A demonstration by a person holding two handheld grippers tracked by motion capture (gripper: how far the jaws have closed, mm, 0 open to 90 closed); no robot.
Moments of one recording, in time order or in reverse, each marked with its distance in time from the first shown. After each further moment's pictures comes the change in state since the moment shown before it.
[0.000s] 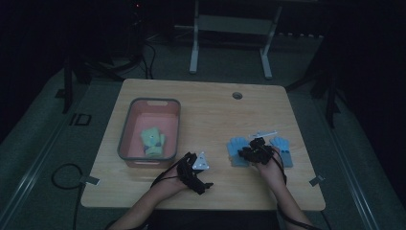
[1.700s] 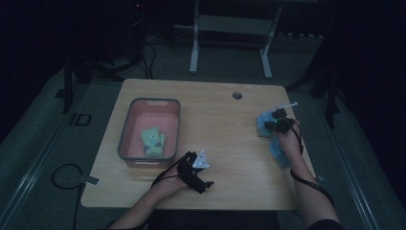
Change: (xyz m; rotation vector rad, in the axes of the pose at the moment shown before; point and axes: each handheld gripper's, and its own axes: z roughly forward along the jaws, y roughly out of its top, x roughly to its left) left arm 0.002 0.002 0.000 -0.008 0.002 -0.013; right arm -0.134 0.053 0.009 0.013 -0.201 0.102
